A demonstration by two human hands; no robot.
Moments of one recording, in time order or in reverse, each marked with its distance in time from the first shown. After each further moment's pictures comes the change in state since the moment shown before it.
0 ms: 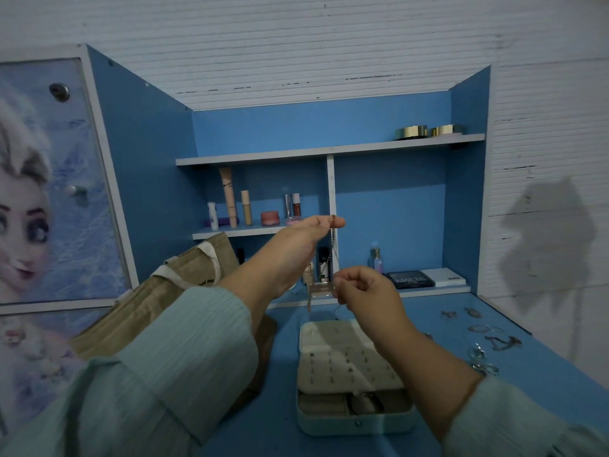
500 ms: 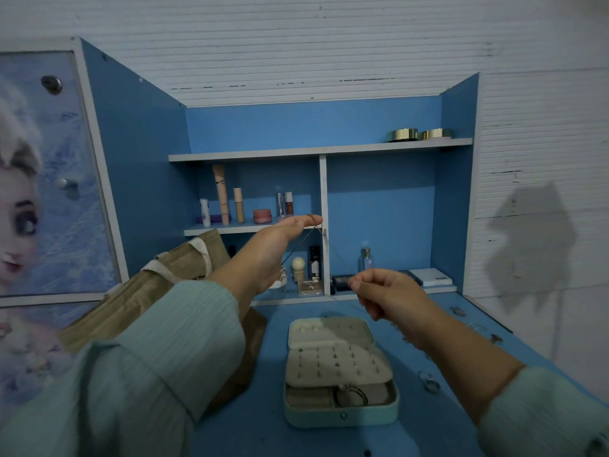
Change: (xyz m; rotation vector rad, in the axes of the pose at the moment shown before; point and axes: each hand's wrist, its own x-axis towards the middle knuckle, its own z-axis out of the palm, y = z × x) left_hand -0.002 -0.004 -0.008 0.017 0.063 -0.046; right_hand -0.004 -0.009 -0.053 -0.050 -0.203 0.128
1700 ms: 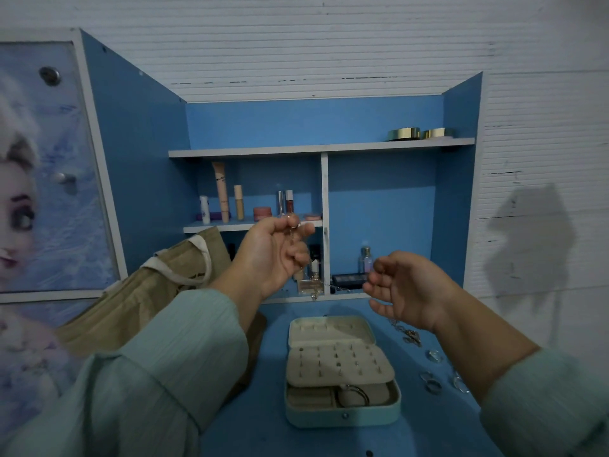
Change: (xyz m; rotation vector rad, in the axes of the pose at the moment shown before) left_hand -0.002 -0.007 -0.003 -0.843 -0.060 -0.081; right_hand 0.012 -0.015 -0.021 0.484 -0.085 0.363
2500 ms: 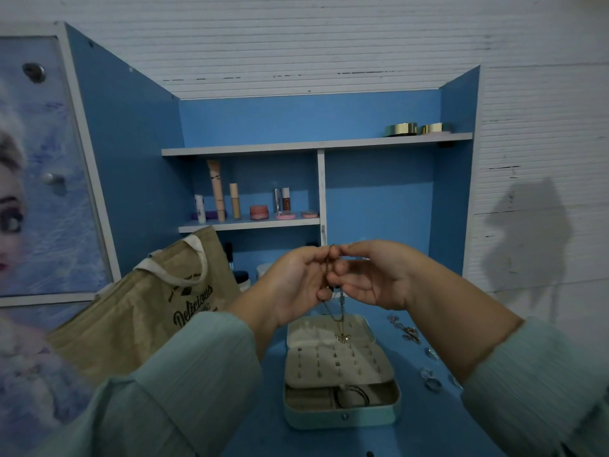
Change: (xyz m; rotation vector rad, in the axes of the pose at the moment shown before) left_hand -0.005 -0.036 0.010 0.331 -0.190 -0.204; right_hand 0.004 -0.018 0.042 -0.129 -0.023 0.060
